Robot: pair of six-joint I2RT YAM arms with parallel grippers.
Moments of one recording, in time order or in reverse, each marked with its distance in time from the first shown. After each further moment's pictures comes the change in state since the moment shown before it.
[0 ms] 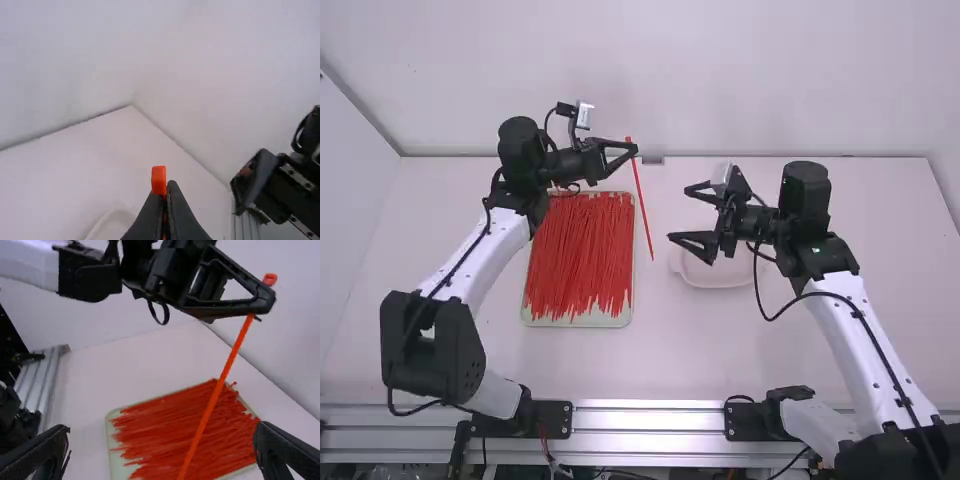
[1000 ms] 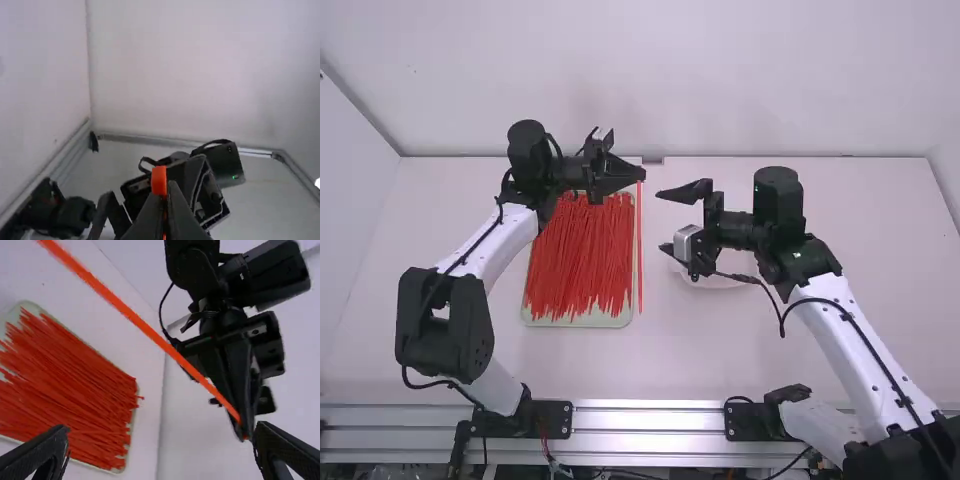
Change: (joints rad) left arm 0.000 0.096 0.000 0.159 0.371 -1.111; right arm 0.139 0.000 0.000 -0.010 0.153 -1.086
